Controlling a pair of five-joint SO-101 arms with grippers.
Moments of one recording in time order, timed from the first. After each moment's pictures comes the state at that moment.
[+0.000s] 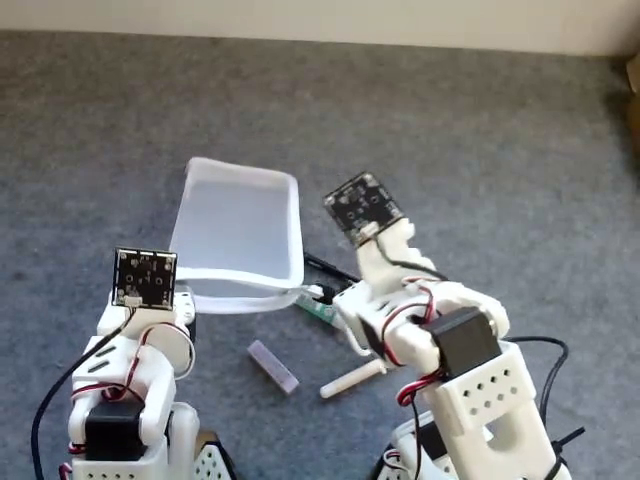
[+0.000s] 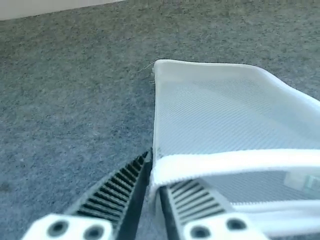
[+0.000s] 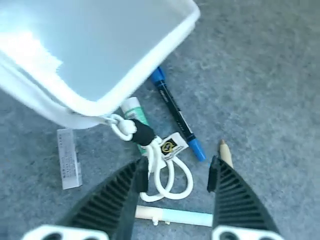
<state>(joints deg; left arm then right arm) -6.7 -103.9 77.7 67.0 -2.5 -26.5 -54.8 35.9 79.5 12.7</state>
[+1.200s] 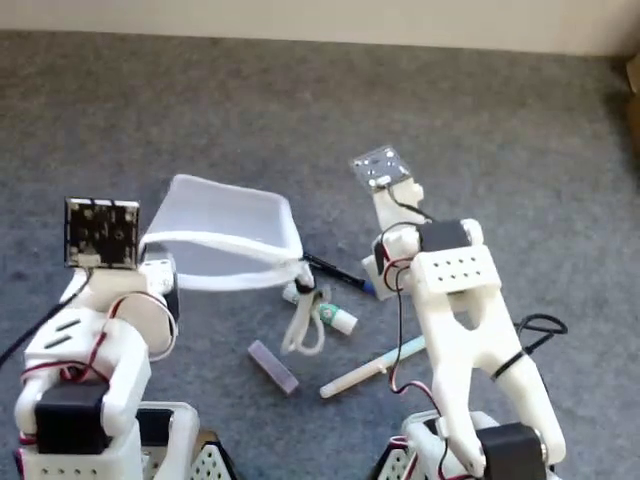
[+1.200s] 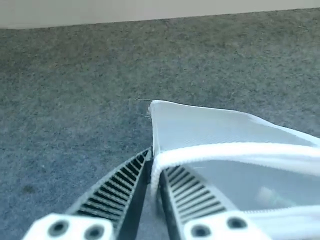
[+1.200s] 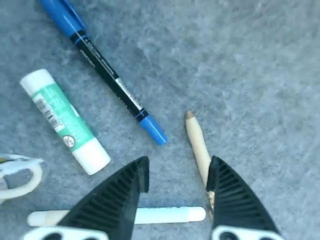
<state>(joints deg) -6.2 -76.2 43.5 74.7 2.8 -12.6 -22.8 35.8 66.7 20.5</state>
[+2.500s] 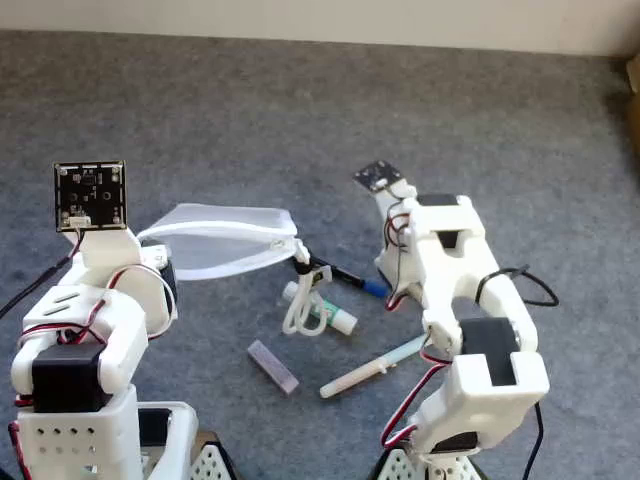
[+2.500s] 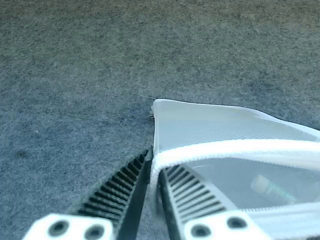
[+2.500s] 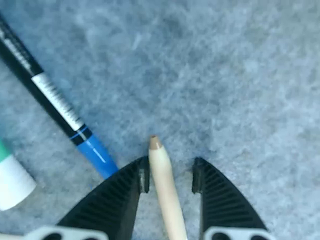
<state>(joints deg) -8.3 -66.4 38.6 78.1 7.5 -6.2 9.4 24.7 58.9 33.5</state>
